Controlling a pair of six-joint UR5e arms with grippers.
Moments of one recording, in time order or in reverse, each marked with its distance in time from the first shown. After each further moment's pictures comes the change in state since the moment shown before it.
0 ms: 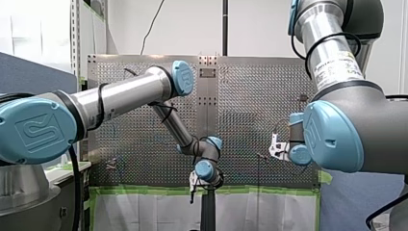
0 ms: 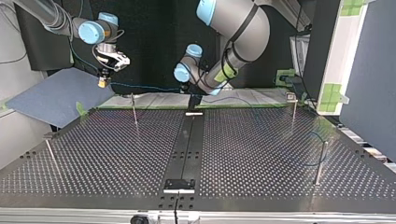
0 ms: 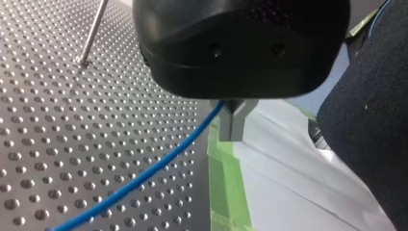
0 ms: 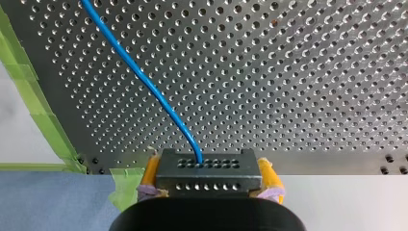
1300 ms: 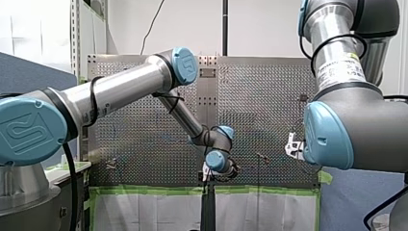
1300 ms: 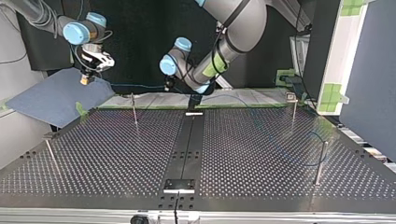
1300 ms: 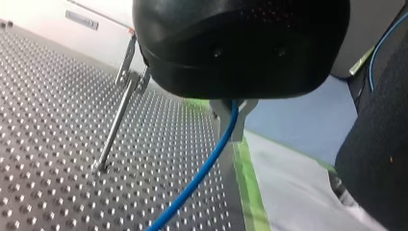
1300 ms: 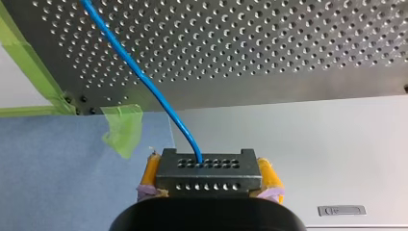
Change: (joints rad) left arm -0.095 0.079 0.001 -0.008 0.019 0.050; right arm -0.123 -0.004 -0.007 0.031 0.011 0.044
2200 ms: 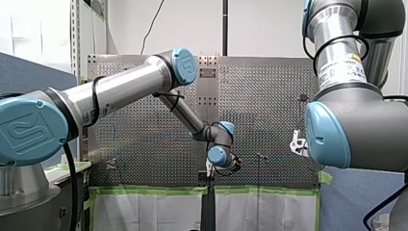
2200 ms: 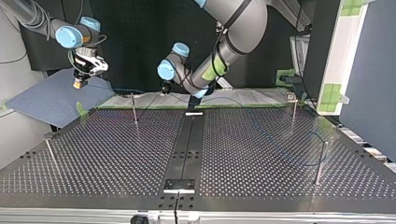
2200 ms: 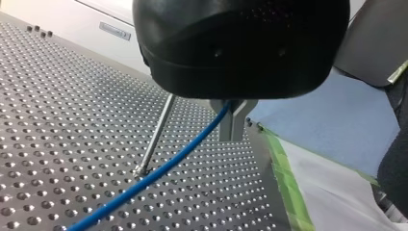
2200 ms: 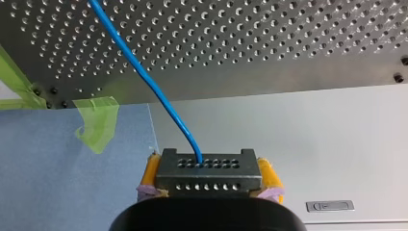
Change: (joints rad) left arm 0.012 -0.002 0.067 -0.003 0.025 -0.043; right arm -0.041 0.003 -0.044 0.010 -0.026 -0.012
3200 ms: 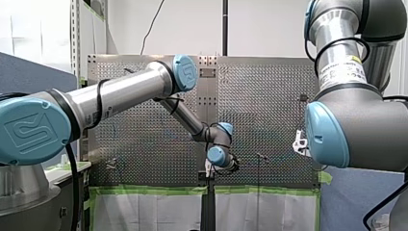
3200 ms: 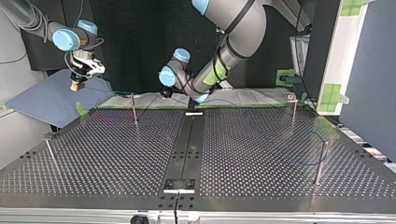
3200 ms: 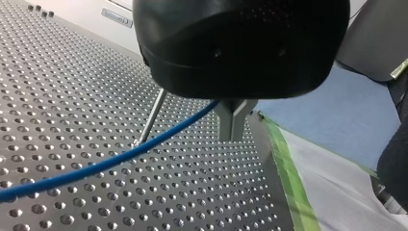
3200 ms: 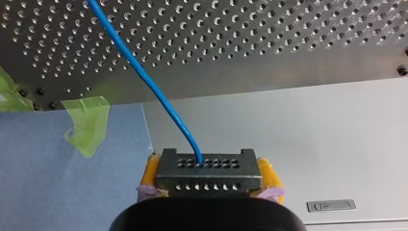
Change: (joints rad) left arm 0.027 -0.045 0.080 -0.056 0.023 -0.014; right arm -0.024 0.026 -0.040 -0.002 -0.025 0.012
